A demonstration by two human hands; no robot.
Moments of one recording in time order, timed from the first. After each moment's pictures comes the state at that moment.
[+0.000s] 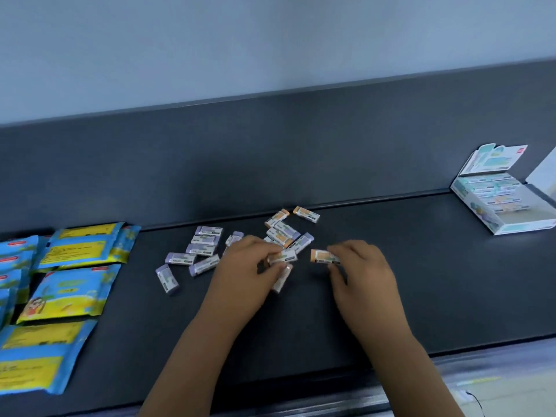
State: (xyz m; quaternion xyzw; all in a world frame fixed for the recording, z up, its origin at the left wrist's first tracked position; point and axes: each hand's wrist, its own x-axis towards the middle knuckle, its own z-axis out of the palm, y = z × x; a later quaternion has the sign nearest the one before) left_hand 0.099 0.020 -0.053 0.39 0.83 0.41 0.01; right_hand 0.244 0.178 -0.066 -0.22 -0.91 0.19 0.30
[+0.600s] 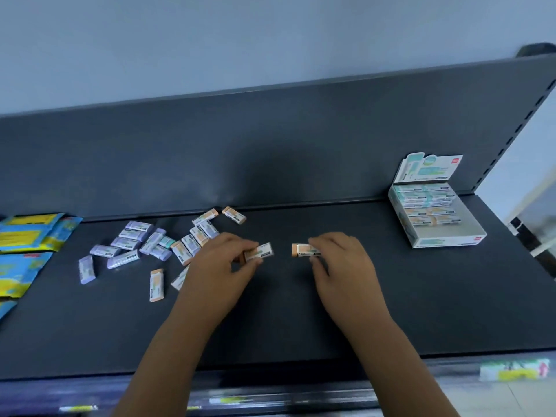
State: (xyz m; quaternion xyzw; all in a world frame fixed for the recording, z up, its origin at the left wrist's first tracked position) left_hand 0.187 0.136 -0.044 0.35 0.86 0.37 -0.05; right_hand 0.314 0.321 -0.056 -0.16 -0.92 0.24 0.27
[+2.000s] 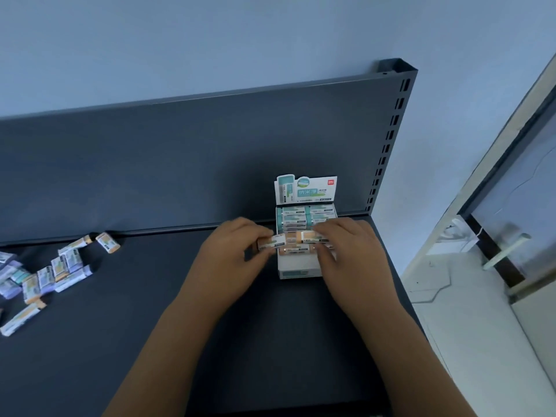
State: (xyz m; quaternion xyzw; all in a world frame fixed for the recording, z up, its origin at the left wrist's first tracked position) left_hand 0.263 0.390 -0.033 0.44 0.84 0.32 -0.06; right_hand 0.392 0.569 -0.051 -0.18 -0.92 0.19 0.30
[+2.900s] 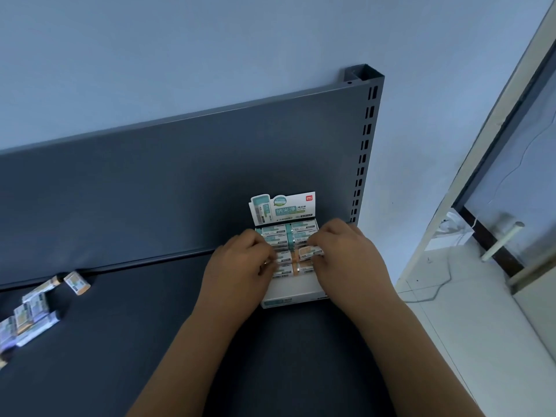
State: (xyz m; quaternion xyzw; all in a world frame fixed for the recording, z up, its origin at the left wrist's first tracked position) left_hand 0.251 0.450 -0.054 0.47 0.85 0.23 -0.10; right_hand 0.371 0.614 -0.053 -0.21 -0.94 0.15 0.20
